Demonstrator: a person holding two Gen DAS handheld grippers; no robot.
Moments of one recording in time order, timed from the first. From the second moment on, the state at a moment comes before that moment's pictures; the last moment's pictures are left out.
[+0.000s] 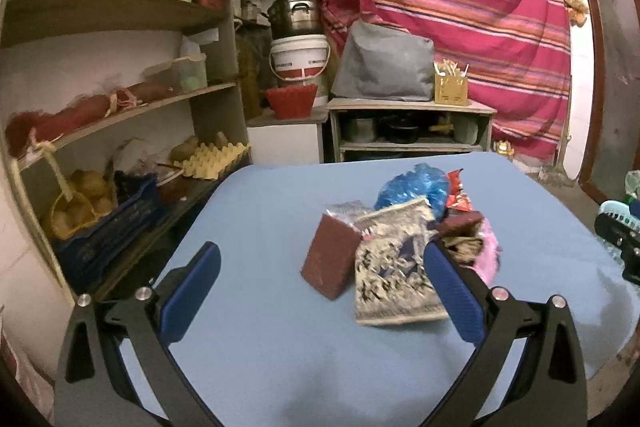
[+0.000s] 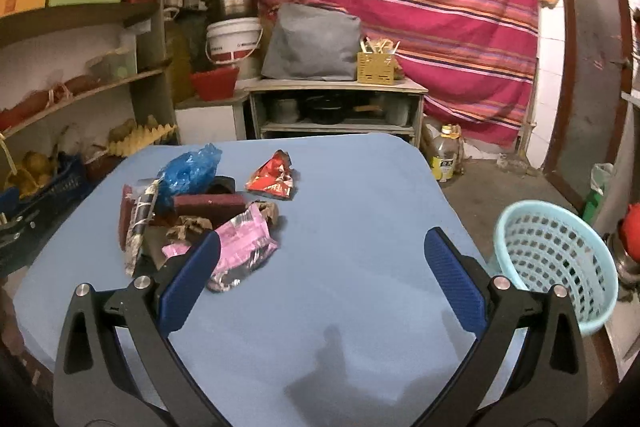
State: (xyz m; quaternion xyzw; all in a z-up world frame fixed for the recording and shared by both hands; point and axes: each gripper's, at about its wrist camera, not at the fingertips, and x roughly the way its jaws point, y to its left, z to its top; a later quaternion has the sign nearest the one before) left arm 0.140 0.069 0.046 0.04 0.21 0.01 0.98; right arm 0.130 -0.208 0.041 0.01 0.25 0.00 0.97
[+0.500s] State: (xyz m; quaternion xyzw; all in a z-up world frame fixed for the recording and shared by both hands) left arm 0.216 0.099 -0.006 0.03 0.30 0.00 0.95; right arm 0.224 -0.190 -0.011 -0.01 0.32 0.01 0.95
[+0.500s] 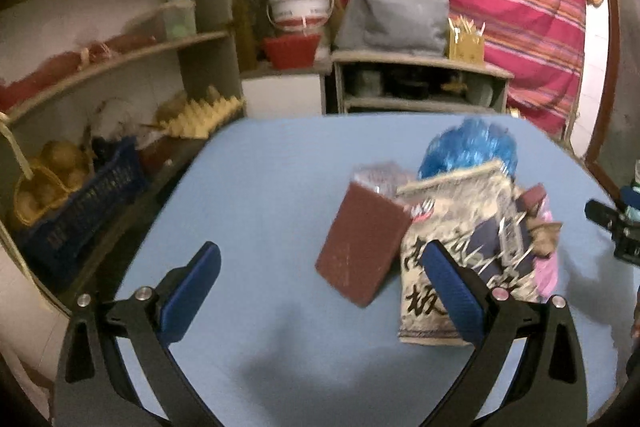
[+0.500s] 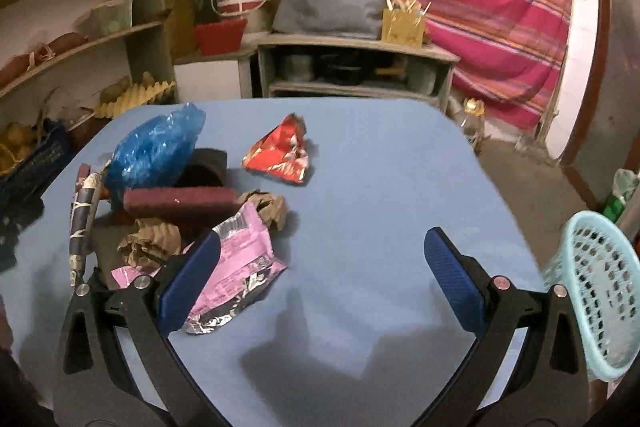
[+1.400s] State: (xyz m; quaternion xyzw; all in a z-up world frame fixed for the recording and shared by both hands) left arm 0.258 0.085 -0.034 0.03 0.35 -0.05 0.93; right arm 0.240 -0.179 -0.015 0.01 0.34 0.05 0.94
